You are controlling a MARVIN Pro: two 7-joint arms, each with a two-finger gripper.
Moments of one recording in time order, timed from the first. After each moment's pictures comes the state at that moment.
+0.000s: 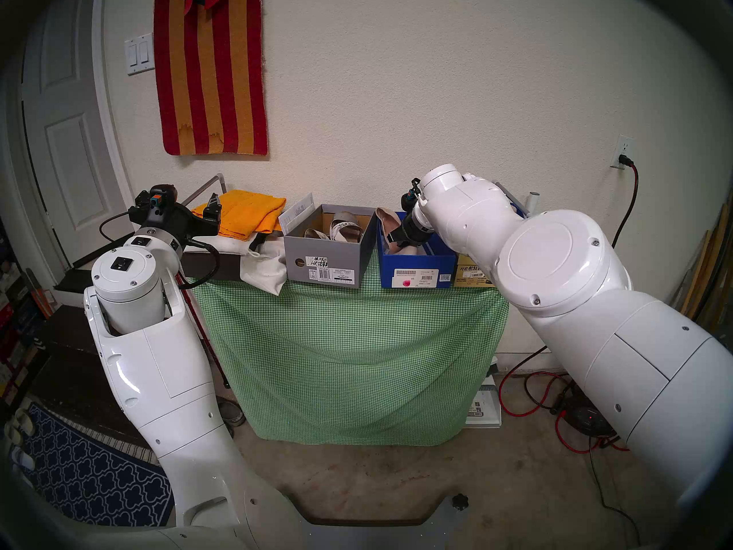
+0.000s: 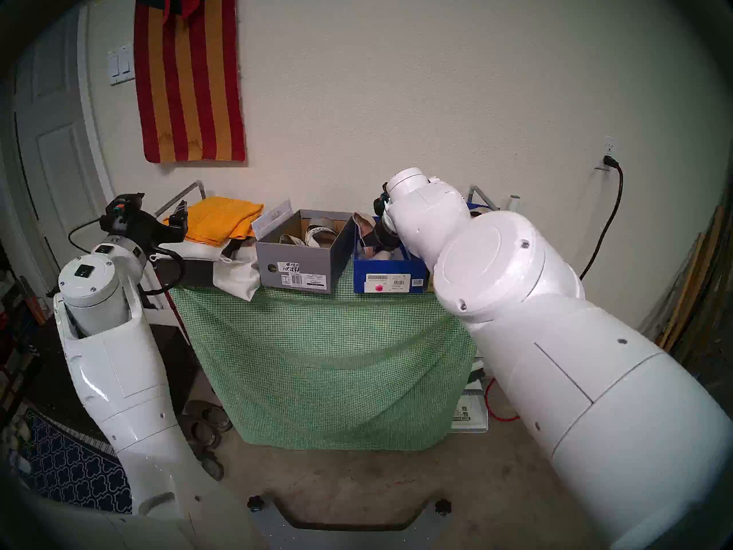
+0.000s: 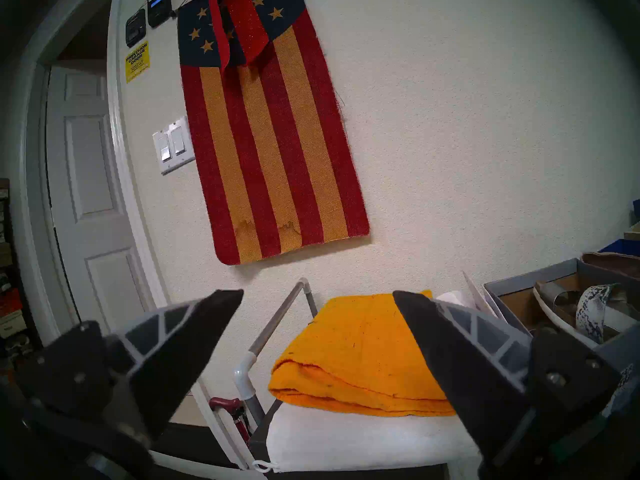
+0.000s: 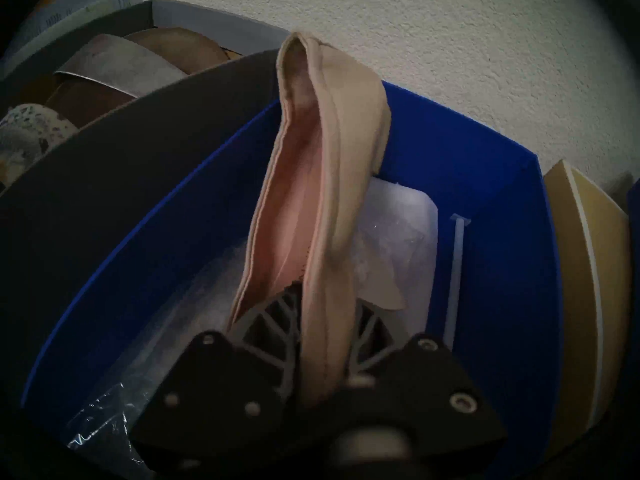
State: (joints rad) left arm 1.21 -1.77 -2.11 -1.99 0.60 0.29 -0.60; right arm -0.15 -1.72 2.20 -0.13 -1.10 0.72 0.47
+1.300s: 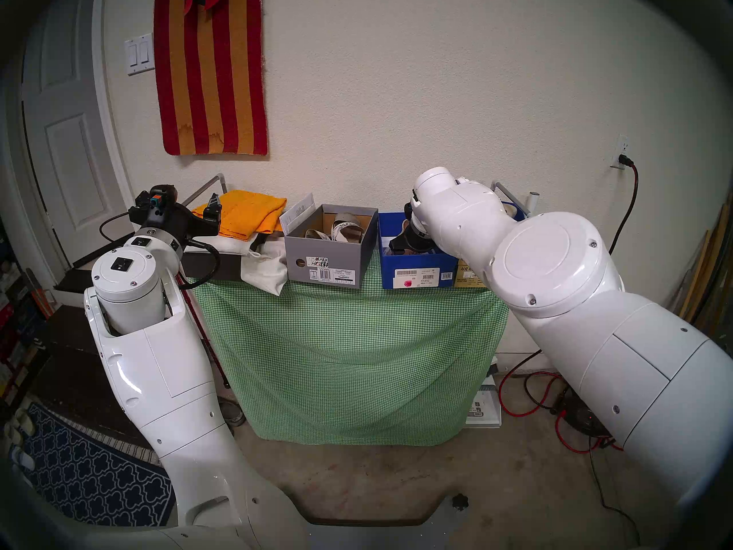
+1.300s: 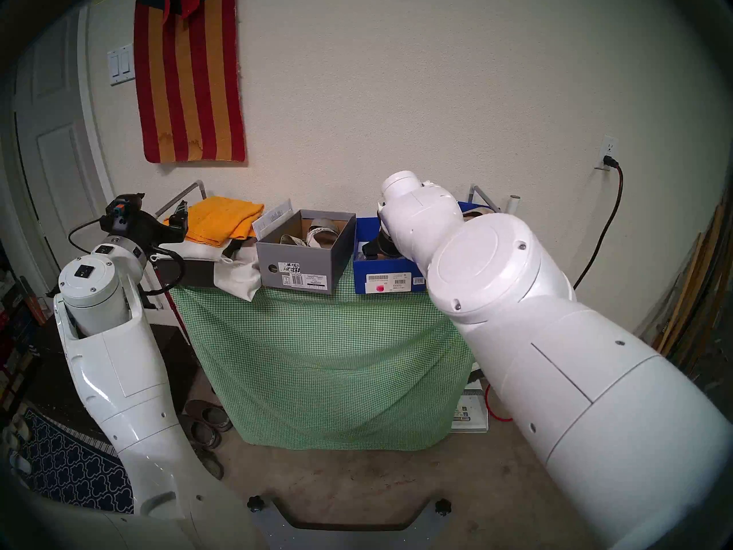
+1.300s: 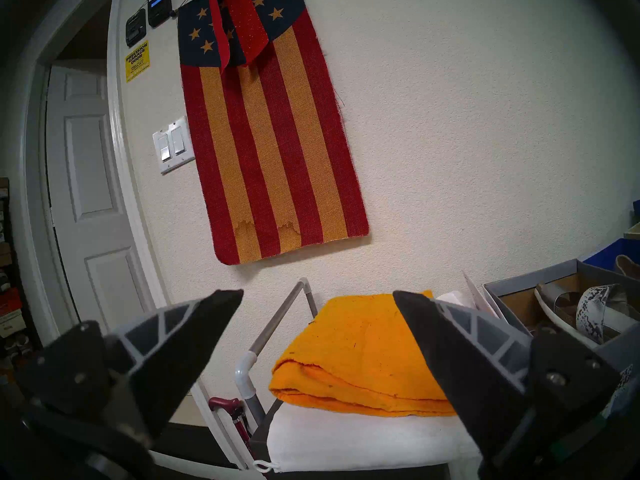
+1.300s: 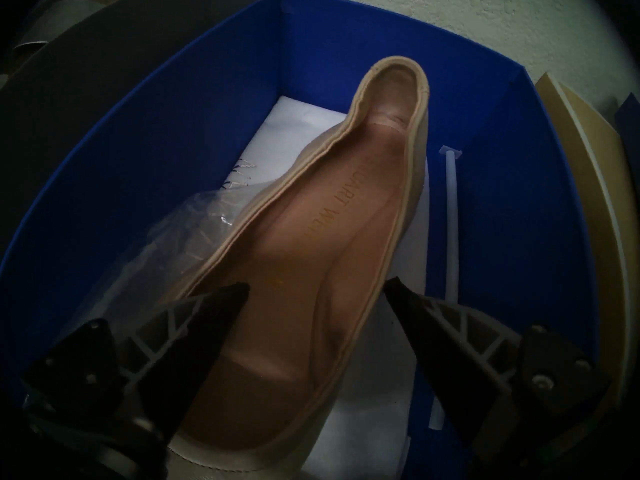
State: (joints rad) left arm 1.20 -1.78 -2.11 -1.99 0.60 0.28 -0.61; right arm -0.16 -1.76 2.24 -0.14 -1.12 0.83 0.29
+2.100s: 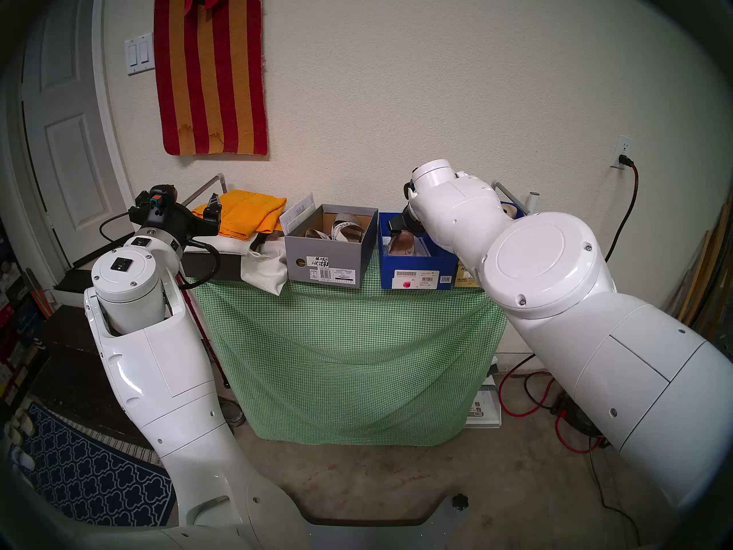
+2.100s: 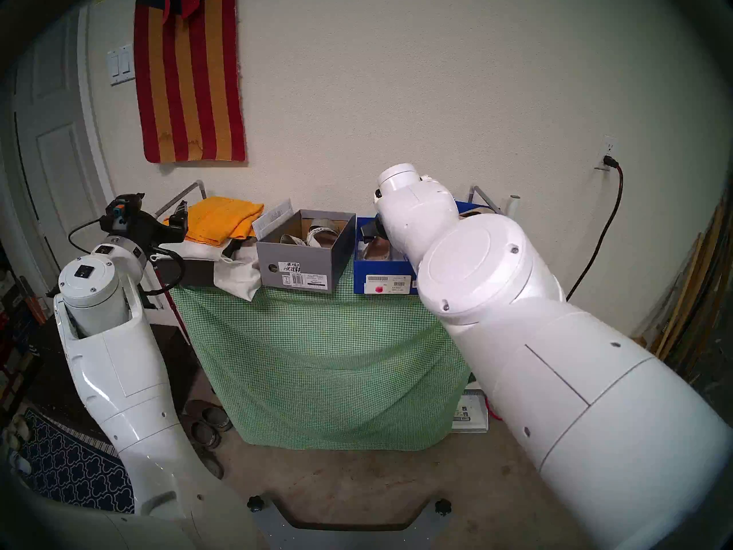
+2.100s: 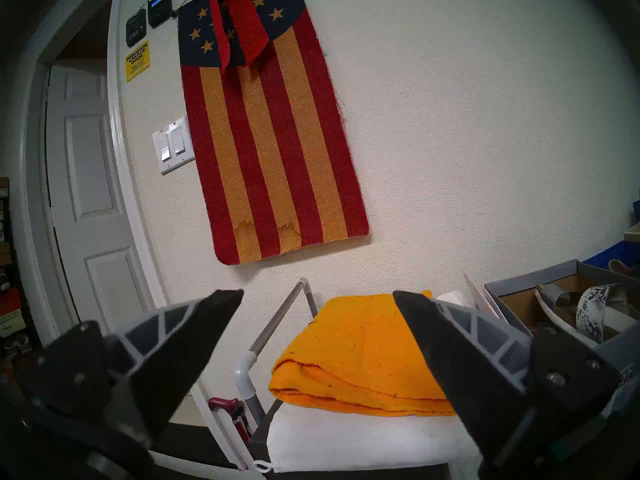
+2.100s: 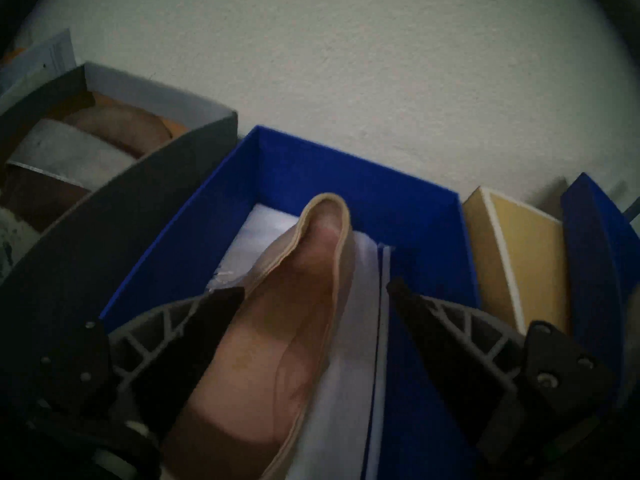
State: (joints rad) left arm 1.20 -1.78 -2.12 -1.99 0.61 0.28 -0.62; right arm -0.16 -1.78 2.30 -0.21 -1.09 0.64 0.19
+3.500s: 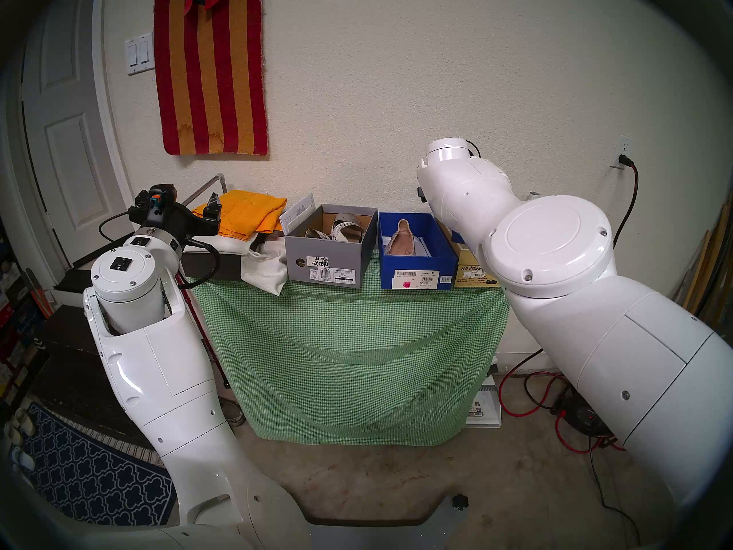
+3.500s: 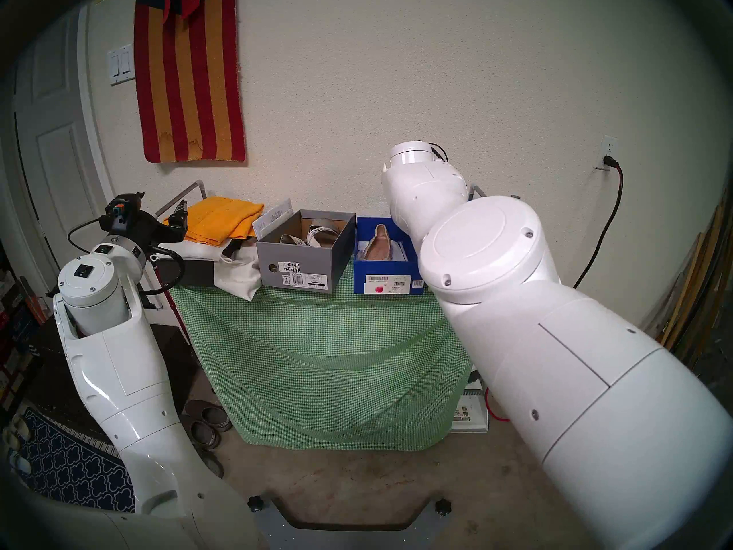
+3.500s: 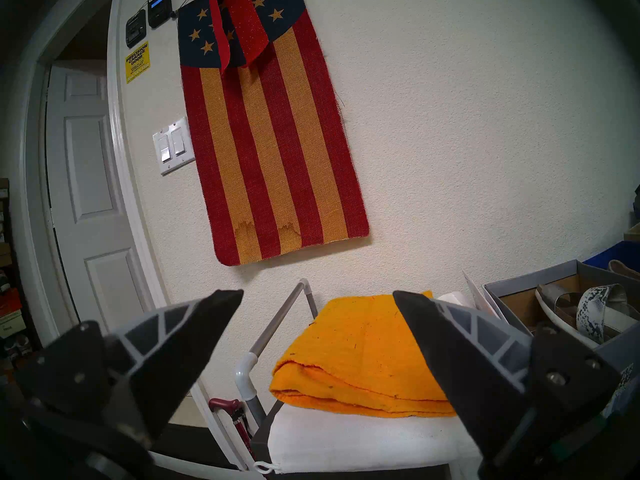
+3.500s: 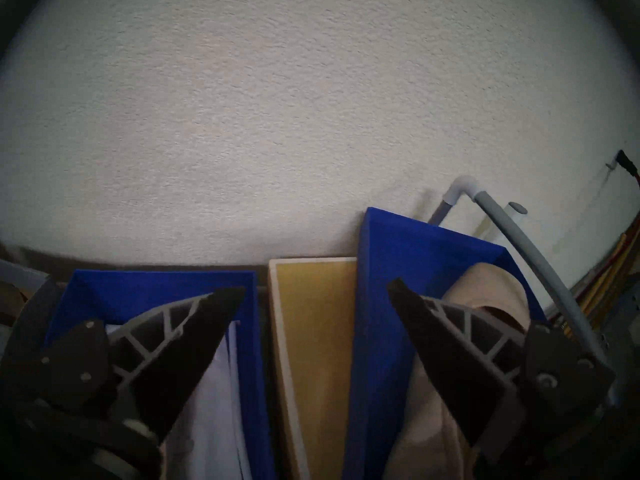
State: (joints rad) left arm 1.20 -1.79 -2.12 -1.99 0.61 0.28 -0.63; right arm -0.10 -1.79 2.47 -0.25 -0.99 0.61 -0.32
